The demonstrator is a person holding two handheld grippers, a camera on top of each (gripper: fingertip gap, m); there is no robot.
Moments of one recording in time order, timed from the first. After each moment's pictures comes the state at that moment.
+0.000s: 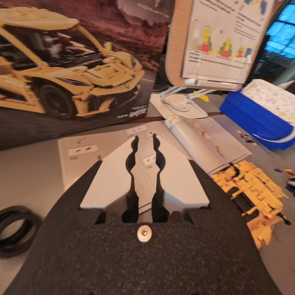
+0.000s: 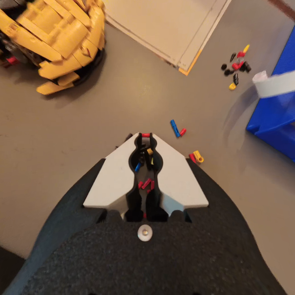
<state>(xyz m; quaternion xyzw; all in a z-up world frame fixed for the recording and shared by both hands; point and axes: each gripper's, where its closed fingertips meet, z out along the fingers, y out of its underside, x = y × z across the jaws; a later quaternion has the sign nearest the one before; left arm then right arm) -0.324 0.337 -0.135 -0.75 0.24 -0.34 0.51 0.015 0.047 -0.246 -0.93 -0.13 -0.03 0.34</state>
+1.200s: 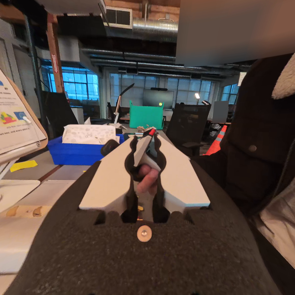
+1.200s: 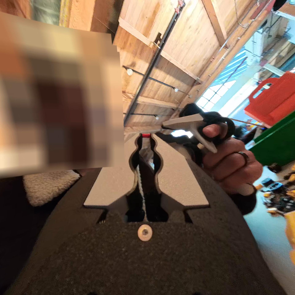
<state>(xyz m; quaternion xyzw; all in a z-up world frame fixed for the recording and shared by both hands) -0.212 0.103 -0.027 -0.36 0.49 -0.67 0.43 -0.214 0.097 -0.023 -0.38 -0.08 0.85 0.37</state>
